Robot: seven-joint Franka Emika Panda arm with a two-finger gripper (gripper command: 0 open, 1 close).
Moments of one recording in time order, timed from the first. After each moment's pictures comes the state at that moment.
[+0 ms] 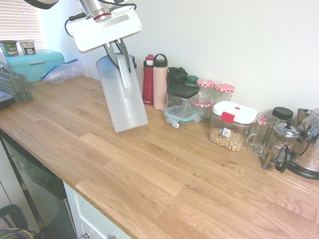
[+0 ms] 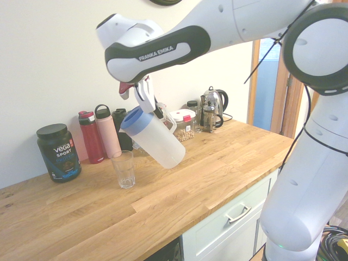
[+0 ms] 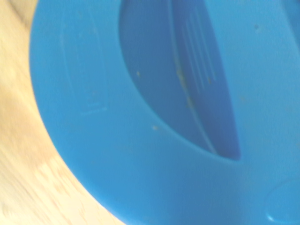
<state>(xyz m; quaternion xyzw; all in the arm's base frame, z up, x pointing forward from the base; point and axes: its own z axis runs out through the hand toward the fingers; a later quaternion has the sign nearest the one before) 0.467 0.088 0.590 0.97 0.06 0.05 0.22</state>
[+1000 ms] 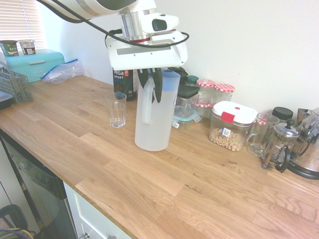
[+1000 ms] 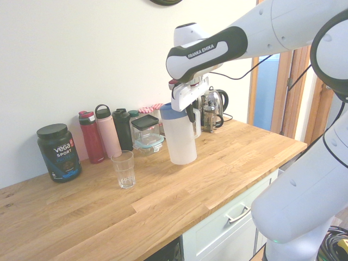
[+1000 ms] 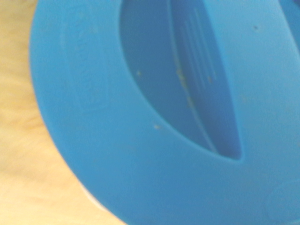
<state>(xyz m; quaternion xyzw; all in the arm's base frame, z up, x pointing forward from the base) 0.424 -0.085 0.546 0.94 -0.32 0.13 0.06</state>
